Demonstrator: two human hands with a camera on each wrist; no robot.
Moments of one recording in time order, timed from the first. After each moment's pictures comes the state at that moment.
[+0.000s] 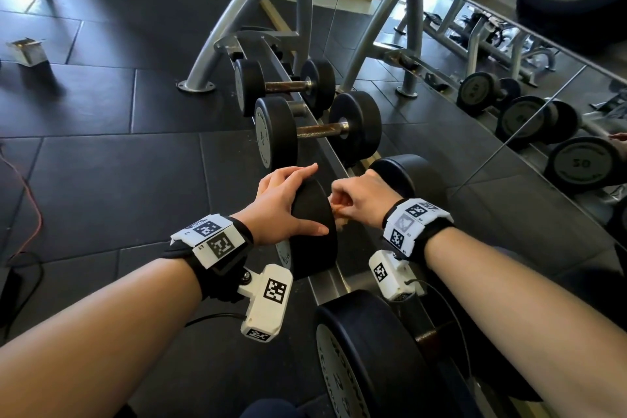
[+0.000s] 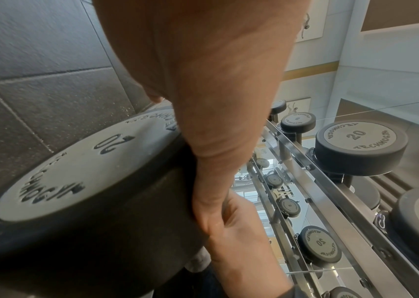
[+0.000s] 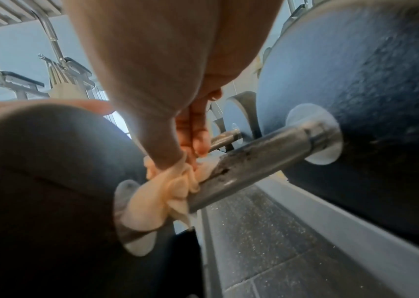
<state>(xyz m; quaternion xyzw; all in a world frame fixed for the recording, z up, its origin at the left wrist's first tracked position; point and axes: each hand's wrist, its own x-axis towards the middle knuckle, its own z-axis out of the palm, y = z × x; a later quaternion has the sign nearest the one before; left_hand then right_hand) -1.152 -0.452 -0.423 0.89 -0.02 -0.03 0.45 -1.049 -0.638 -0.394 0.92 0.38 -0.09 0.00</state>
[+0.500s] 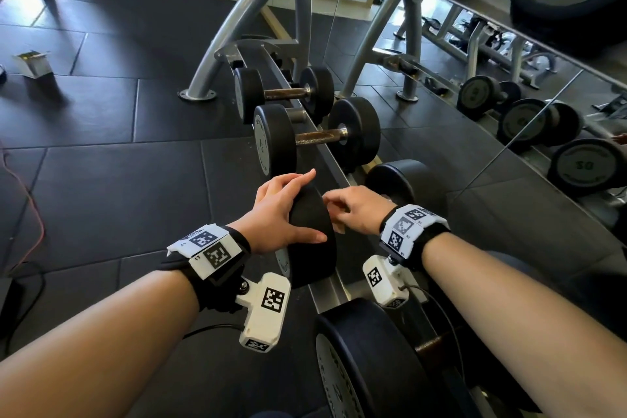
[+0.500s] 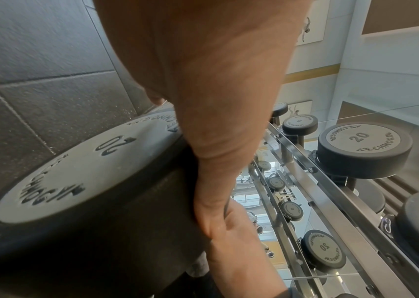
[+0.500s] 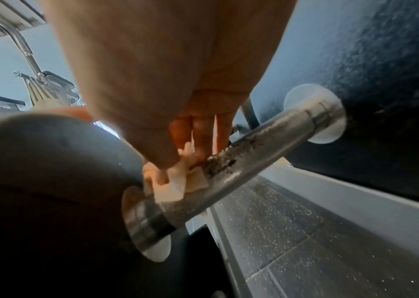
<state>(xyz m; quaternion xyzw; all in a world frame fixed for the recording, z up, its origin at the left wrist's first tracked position) -1.154 -0.453 -0.423 0.89 -0.01 -0.03 0.46 -1.050 -0.636 -0.399 0.91 0.34 -0.20 -0.11</state>
